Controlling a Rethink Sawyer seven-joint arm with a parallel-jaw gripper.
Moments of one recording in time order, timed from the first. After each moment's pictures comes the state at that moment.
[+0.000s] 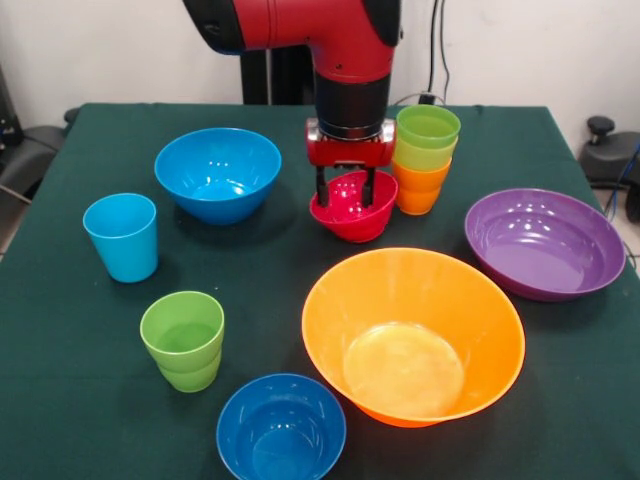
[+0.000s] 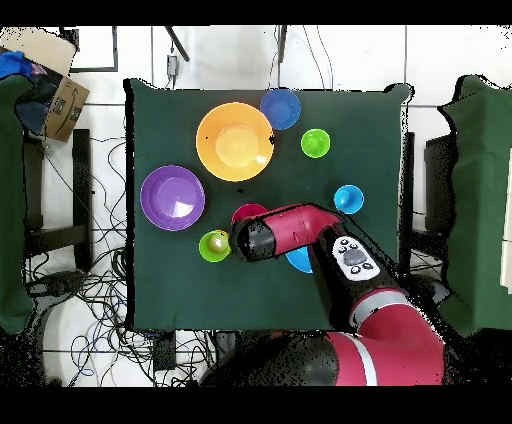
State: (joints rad) arm -0.46 -0.51 0.33 1.75 -0.64 0.45 2.11
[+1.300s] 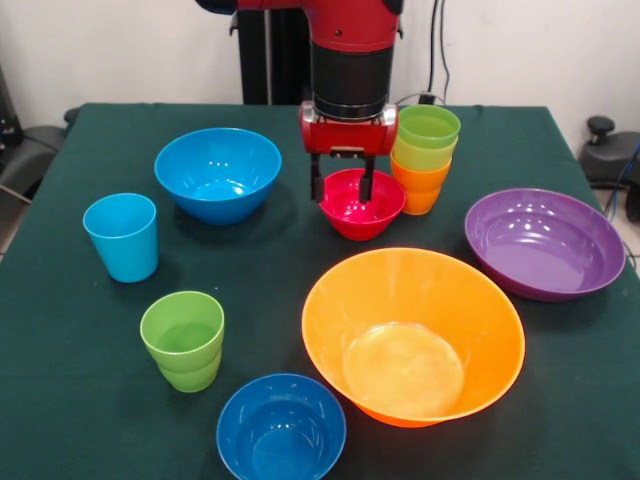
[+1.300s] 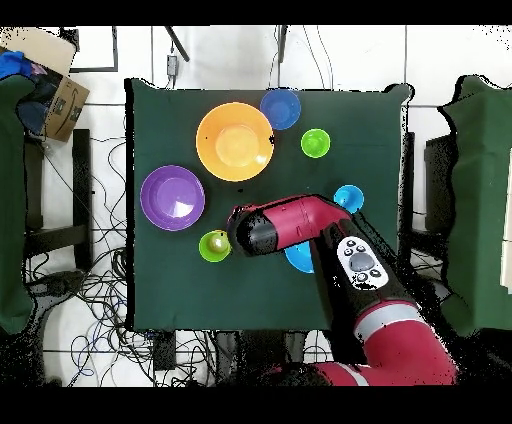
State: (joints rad) arm -0.47 -0.60 0.35 1.75 -0.63 0.45 2.11
